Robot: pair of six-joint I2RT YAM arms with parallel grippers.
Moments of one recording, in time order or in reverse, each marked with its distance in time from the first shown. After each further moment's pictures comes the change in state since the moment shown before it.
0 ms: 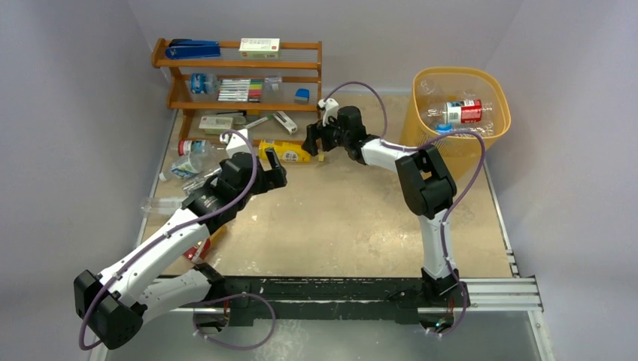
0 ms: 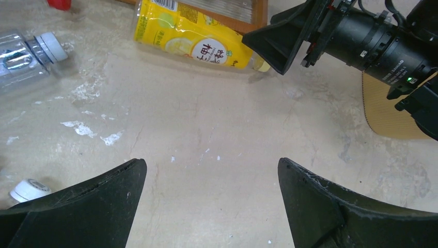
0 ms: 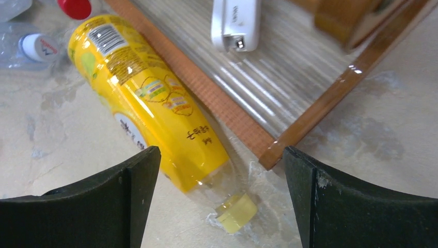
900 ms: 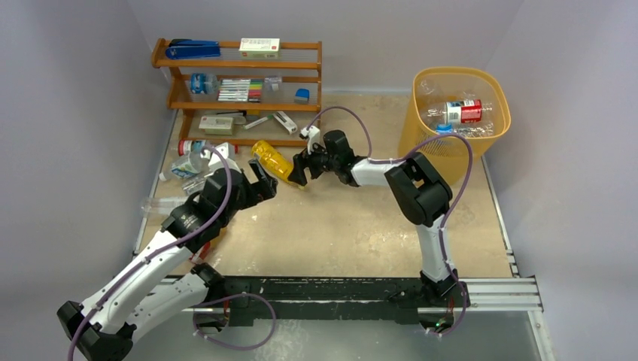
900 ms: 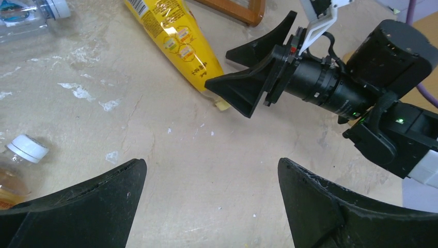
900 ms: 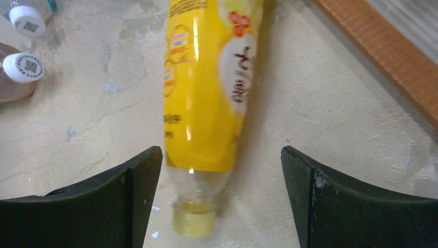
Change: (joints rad) left arm 0.000 -0.210 -0.077 -0.116 0.040 -0.134; right arm 0.130 -0.034 -0.207 0.133 -0.142 0.005
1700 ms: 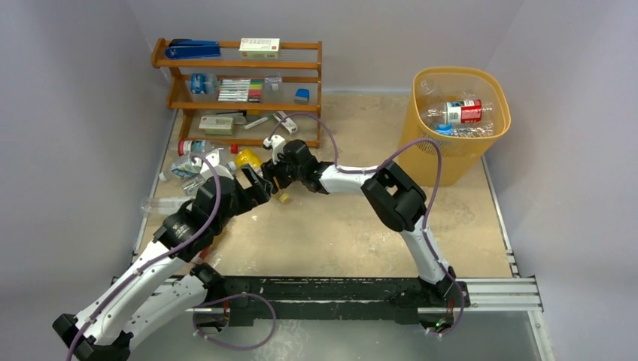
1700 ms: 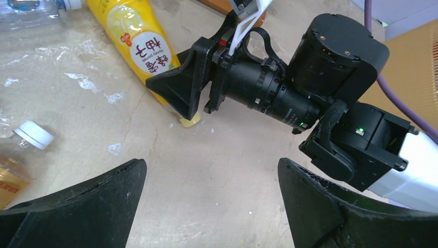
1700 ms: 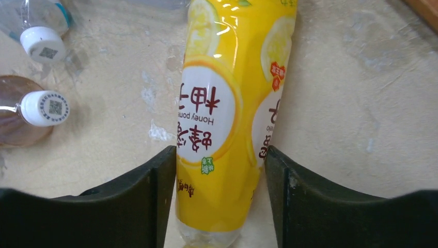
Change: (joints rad) left arm 0.000 -0.089 -0.041 -0.030 -0.011 -0.044; right arm 0.204 0.112 0.241 -0.145 0.221 0.041
